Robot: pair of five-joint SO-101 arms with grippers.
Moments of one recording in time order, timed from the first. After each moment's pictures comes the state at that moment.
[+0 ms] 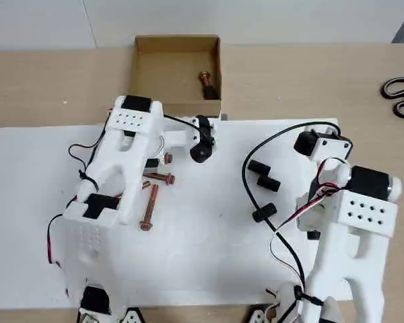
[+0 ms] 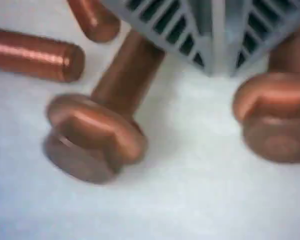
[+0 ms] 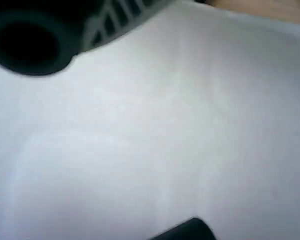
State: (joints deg) left arm 7.6 34.9 -18.0 91.0 -70.1; right arm 13.1 -33.1 30.4 97.1 16.9
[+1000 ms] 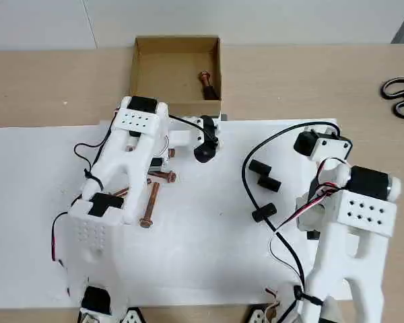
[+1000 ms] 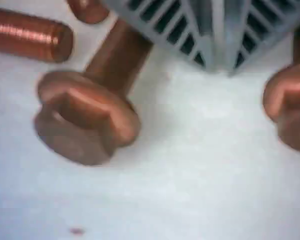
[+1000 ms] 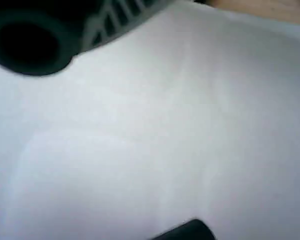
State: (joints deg) left arm 9.1 36.8 -20.6 90.7 -70.1; right arm 13.1 -33.1 30.4 97.1 16.9
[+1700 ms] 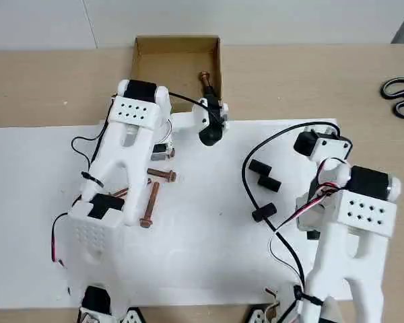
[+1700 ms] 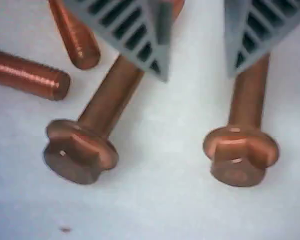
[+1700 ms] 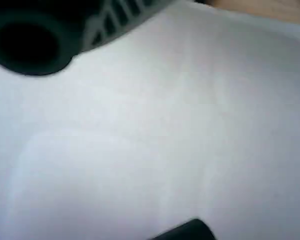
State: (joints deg) left arm 9.7 35.0 -32.9 98.6 -66.4; right arm 13.1 -33.1 30.4 97.1 16.9
